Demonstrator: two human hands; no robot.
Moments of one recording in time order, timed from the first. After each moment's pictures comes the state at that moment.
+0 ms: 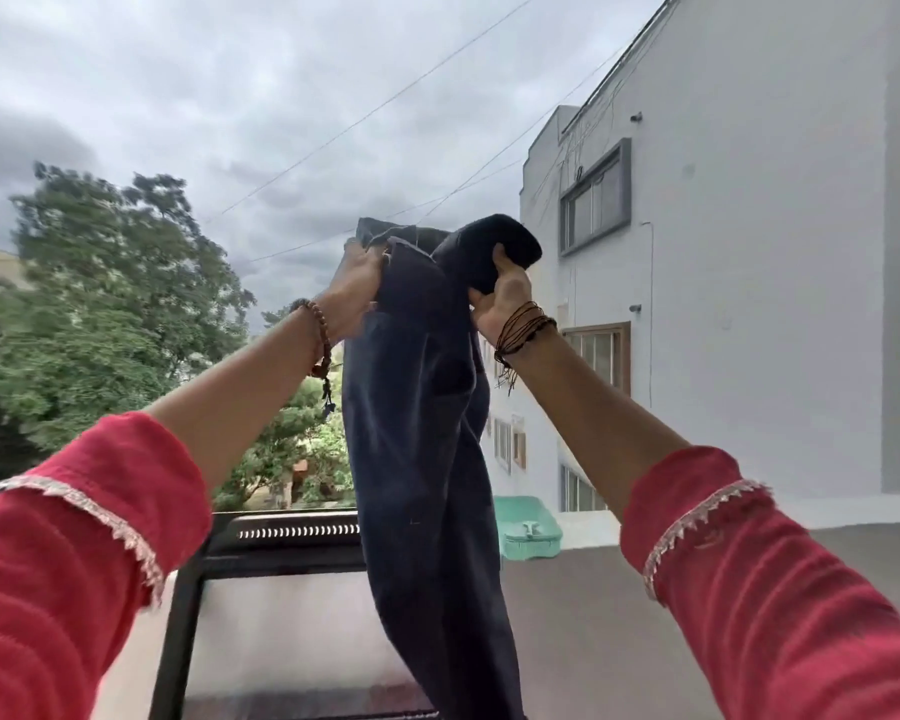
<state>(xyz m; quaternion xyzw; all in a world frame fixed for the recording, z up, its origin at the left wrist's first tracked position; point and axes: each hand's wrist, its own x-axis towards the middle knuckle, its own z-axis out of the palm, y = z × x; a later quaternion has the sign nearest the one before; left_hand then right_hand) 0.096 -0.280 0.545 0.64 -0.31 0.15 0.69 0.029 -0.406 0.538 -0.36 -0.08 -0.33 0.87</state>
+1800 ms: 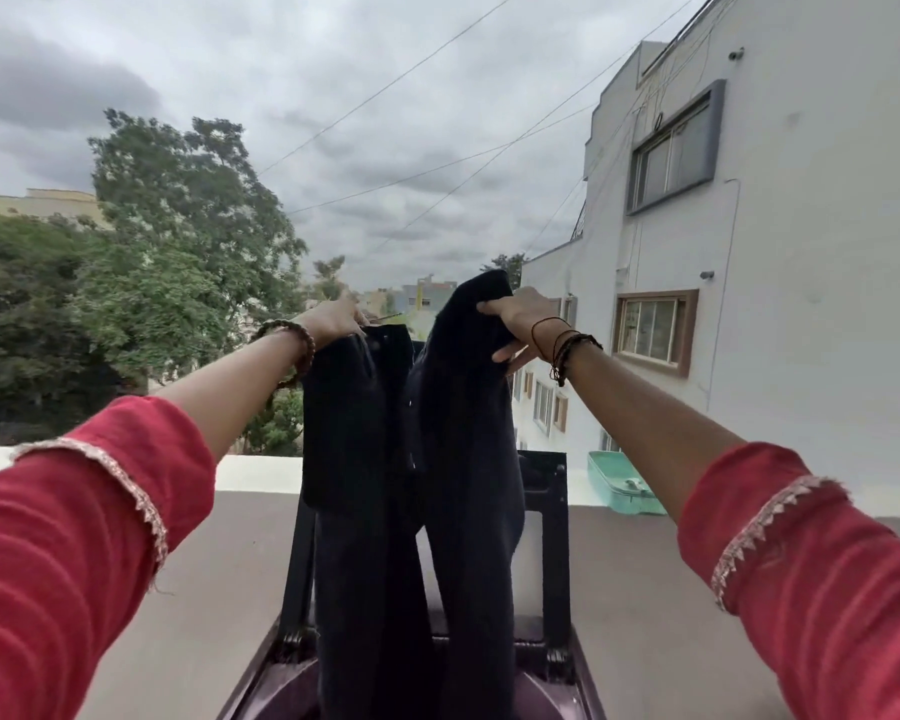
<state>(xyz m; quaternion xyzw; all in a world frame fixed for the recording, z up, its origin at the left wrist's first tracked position) 0.220 -0.087 0.445 0.92 -0.26 0.11 0.26 0.107 -0.288 0.458 -0.84 0.11 -0.25 0.47</state>
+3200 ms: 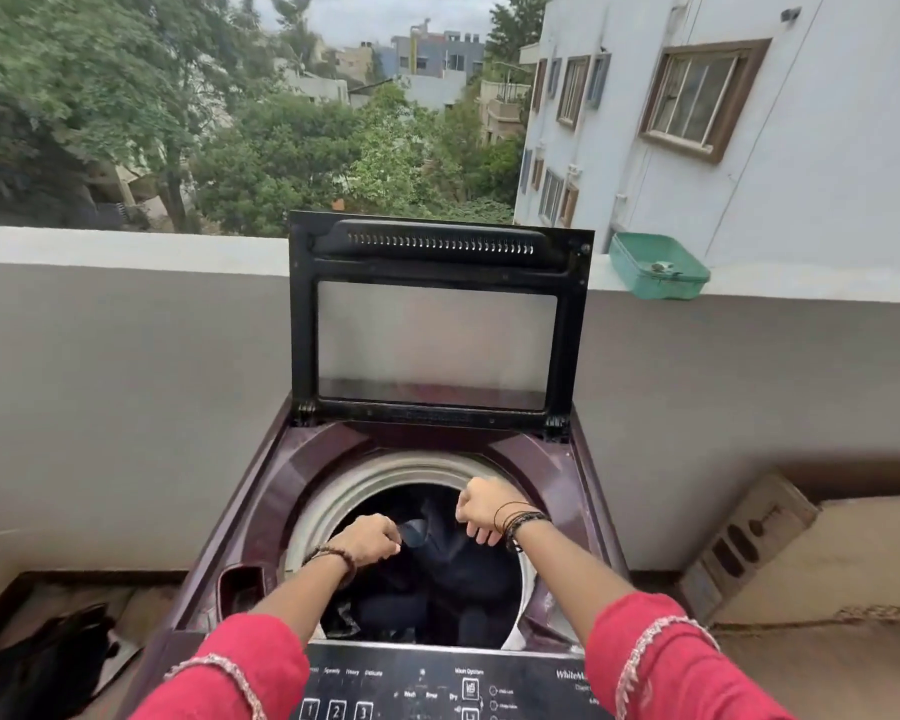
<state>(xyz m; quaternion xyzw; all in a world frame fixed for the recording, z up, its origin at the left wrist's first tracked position) 0.140 -0.088 -0.033 0.91 -0.20 -0.31 0.18 0.081 -0.264 0.031 -0.91 0.16 0.26 0.28</state>
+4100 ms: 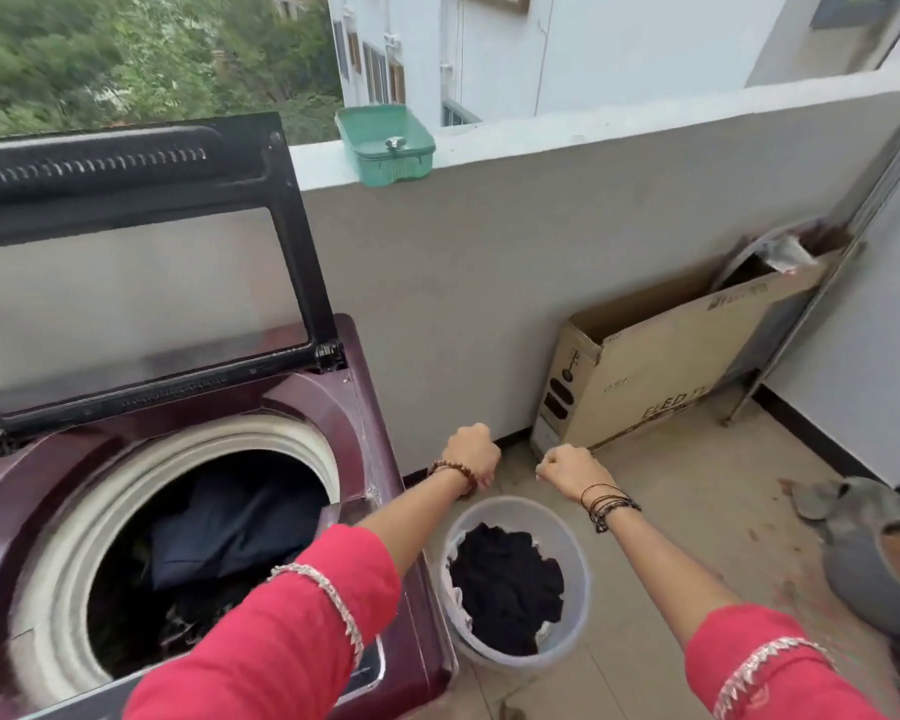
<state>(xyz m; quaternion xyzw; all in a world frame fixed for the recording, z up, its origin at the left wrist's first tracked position) -0.039 -0.446 -0.022 0.85 -0.30 -0.36 0.25 -0.164 -0.535 -0.016 -0.83 0.46 0.11 0.31</state>
